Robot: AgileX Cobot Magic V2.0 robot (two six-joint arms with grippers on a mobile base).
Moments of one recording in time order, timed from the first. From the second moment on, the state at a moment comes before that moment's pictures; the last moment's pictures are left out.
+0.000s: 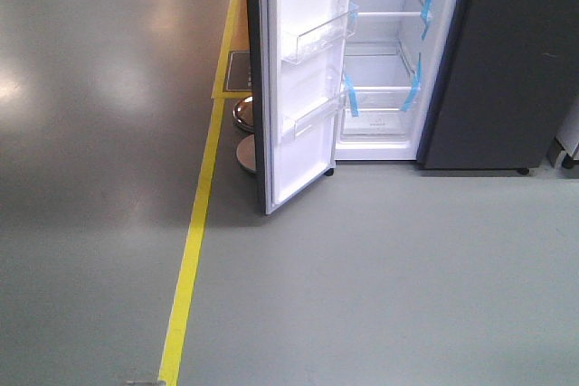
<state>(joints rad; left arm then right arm) 0.07 -0.01 0.02 0.13 0.02 -0.20 0.01 1.24 -1.50 -0.06 0.73 0.09</state>
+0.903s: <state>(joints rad) 0.07 -0.01 0.02 0.13 0.02 -0.20 0.01 1.24 -1.50 -0.06 0.73 0.09</state>
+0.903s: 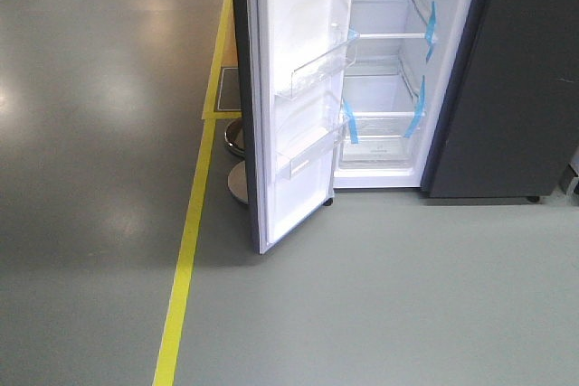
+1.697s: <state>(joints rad) 0.07 -0.01 0.02 0.13 0.02 -0.20 0.01 1.24 -1.50 -0.06 0.73 0.09</state>
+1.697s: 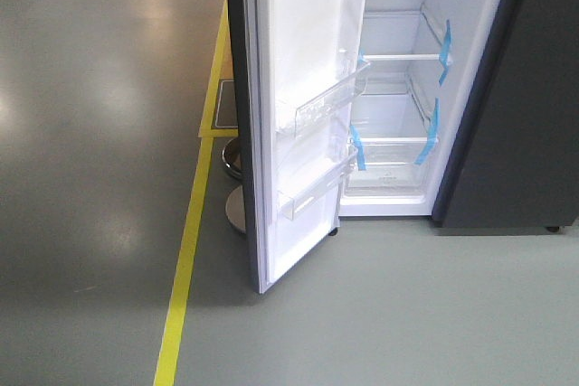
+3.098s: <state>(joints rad) 0.07 -0.01 0.02 0.13 0.02 -0.20 0.01 1.24 -1.50 -0.06 0.73 0.09</state>
